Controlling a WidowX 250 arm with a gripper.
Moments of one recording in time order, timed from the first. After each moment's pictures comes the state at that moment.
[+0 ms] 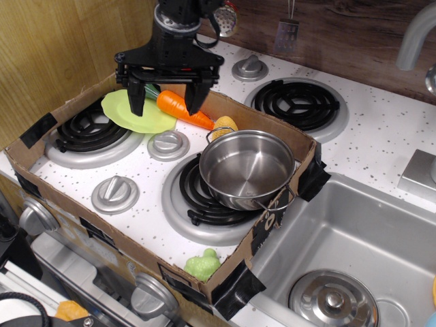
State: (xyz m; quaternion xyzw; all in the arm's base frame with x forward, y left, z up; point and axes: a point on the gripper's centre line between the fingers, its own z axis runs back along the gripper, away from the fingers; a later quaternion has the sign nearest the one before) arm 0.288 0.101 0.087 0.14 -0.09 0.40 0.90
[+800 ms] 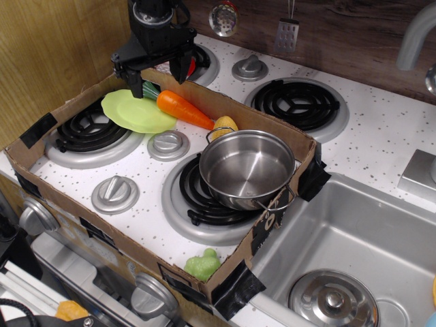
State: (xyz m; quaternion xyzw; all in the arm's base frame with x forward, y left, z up) arm 0.342 0.151 0.063 0.07 -0.17 0.53 0.83
